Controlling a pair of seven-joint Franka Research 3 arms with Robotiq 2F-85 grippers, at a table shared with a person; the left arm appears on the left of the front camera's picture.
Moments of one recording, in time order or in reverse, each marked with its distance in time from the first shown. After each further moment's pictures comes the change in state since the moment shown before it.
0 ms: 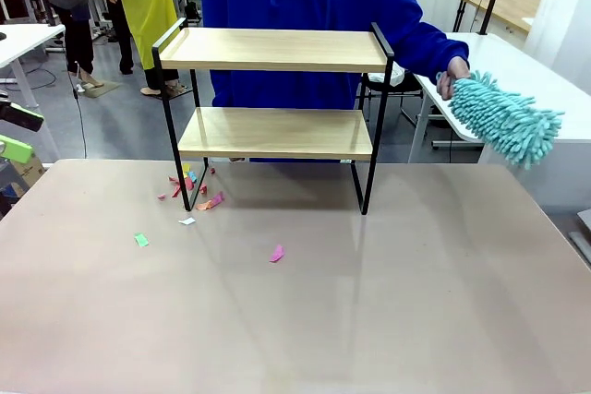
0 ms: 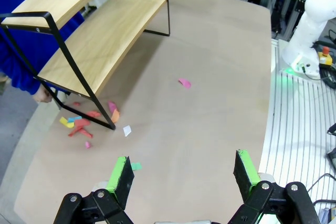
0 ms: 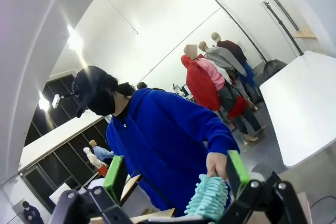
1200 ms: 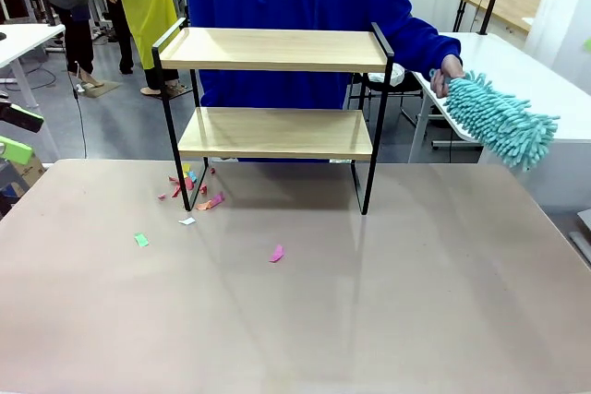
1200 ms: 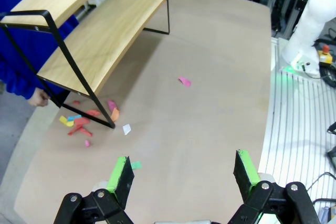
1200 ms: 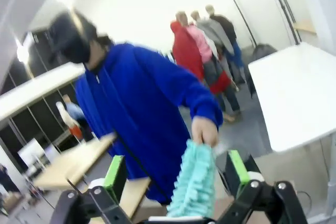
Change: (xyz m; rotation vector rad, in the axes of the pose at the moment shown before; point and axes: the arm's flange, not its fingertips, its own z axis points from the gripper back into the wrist) left arm 0.000 0.000 -0.001 -0.001 0.008 -0.001; right arm -0.050 0.013 -0.031 -0.047 0.136 0.169
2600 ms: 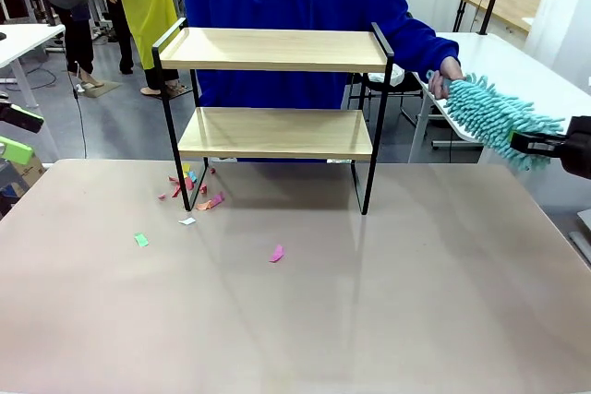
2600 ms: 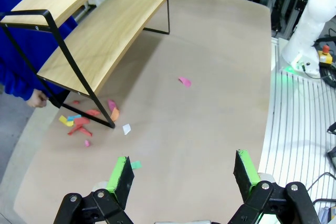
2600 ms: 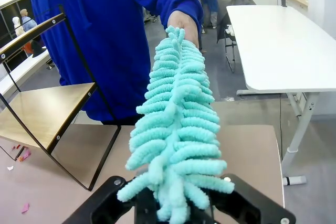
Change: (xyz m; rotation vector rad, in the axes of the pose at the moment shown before) left arm 0.000 0.000 0.000 0.000 0.000 0.001; right arm -0.131 -0.010 -0.043 -0.164 0.367 0.321
